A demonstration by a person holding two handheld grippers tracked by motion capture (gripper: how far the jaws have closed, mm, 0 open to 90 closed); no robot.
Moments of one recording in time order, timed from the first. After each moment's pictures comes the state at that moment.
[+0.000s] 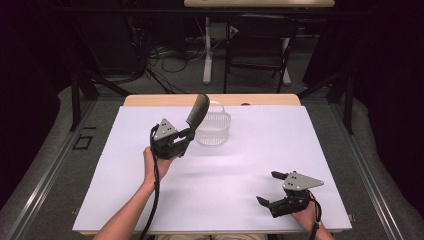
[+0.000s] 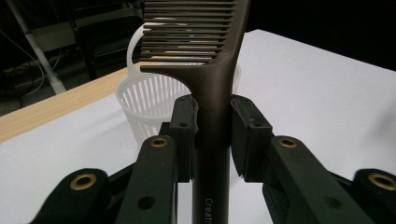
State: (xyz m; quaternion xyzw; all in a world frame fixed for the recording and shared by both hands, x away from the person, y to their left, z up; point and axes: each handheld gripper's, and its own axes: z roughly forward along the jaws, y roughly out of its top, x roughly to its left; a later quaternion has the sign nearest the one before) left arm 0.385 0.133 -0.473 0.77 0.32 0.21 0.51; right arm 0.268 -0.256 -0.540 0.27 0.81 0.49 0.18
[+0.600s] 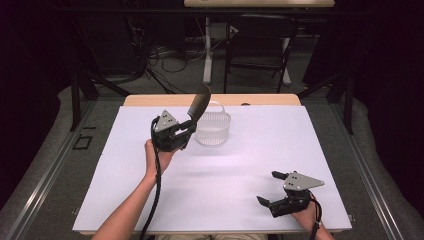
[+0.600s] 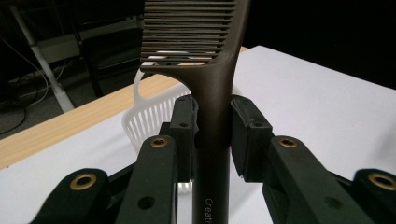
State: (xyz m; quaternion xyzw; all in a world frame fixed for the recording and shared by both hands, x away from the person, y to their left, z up) left arm 0.396 0.126 -0.452 0.76 0.32 0.22 0.52; right arm 0.268 -0.257 -0.540 0.28 0.81 0.49 0.18
